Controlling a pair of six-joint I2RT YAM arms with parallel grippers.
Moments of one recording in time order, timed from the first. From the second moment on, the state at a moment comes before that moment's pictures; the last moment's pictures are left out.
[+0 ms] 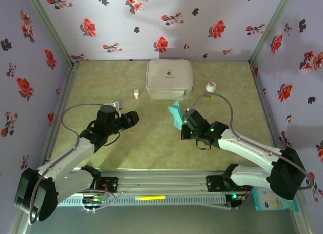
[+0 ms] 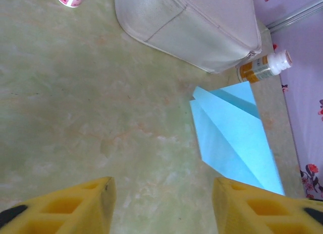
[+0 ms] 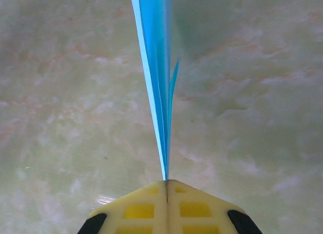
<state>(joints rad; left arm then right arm) -0.50 1.00 0.54 -0.09 0.18 -0.77 0.84 1.16 0.77 -0.59 0.15 0.68</state>
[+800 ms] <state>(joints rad) -0.43 0.96 0.51 -0.12 0.16 -0.77 1.16 1.59 1.06 -0.94 0.61 0.45</state>
